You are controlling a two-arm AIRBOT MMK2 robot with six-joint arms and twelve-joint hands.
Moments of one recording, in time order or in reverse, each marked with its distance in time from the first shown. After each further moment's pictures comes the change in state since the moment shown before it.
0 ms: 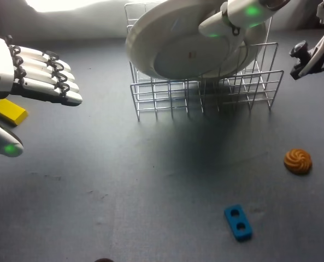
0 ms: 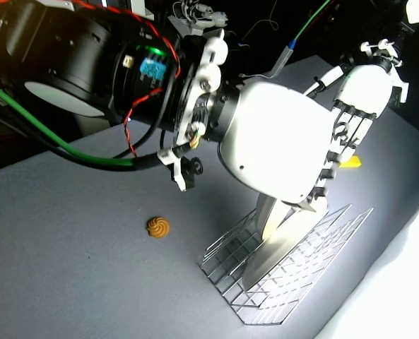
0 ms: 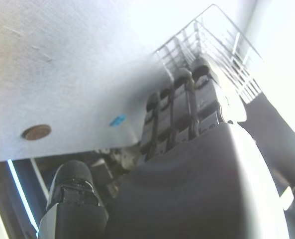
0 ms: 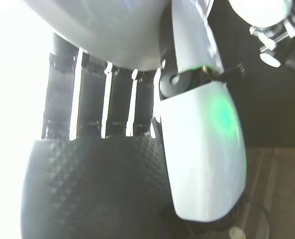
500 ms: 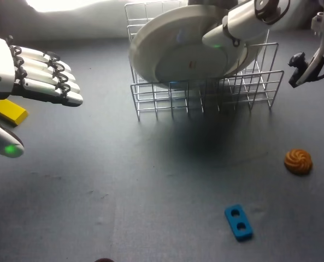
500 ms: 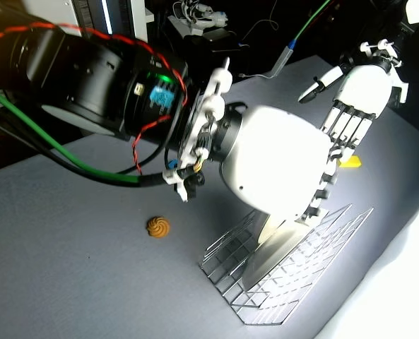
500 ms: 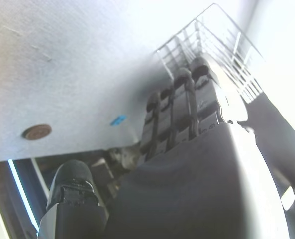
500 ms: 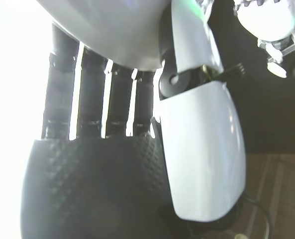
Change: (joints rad) left arm -0.001 0.000 -0.004 0.004 0.000 0.002; right arm -0.057 -0.038 0.056 0.013 0.032 -0.010
